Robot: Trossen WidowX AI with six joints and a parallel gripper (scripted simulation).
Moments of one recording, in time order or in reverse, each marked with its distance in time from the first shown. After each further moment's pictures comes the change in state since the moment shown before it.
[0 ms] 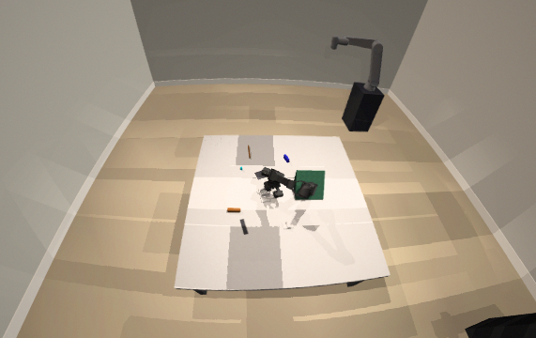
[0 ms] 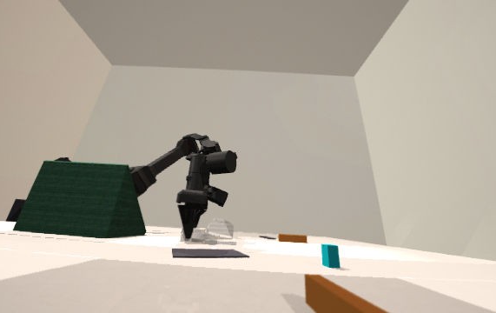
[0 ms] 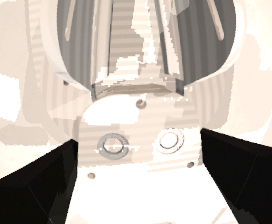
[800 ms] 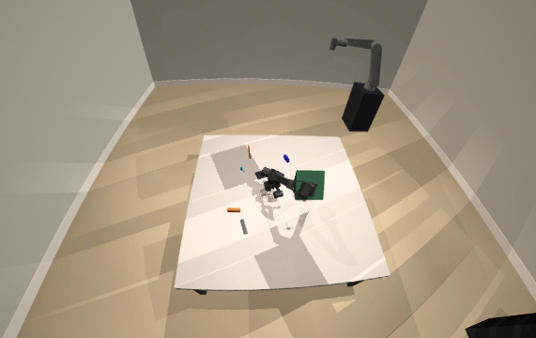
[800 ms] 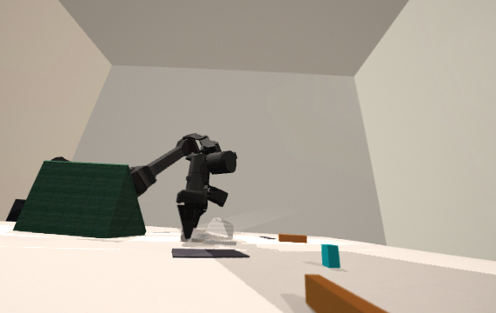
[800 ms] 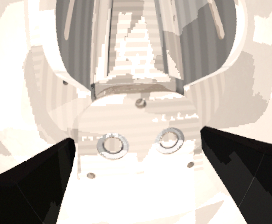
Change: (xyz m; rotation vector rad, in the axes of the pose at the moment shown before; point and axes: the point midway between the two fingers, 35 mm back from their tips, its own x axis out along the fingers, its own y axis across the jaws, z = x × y) arm 0.000 0.000 0.000 0.000 0.000 0.000
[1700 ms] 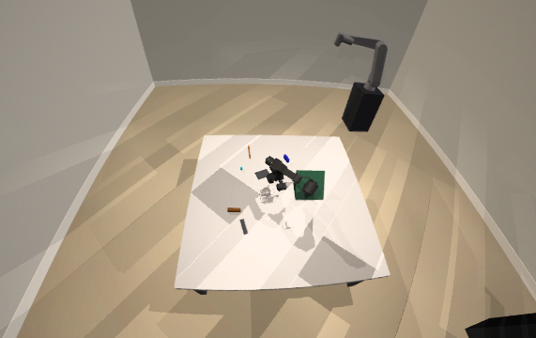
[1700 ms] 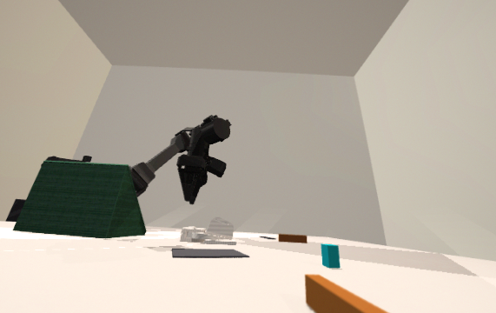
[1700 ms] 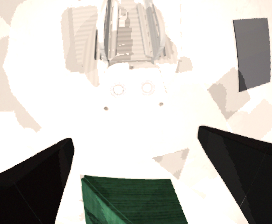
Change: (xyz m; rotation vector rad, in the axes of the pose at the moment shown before) arm -0.083 0.002 -0.013 0.012 0.011 0.005
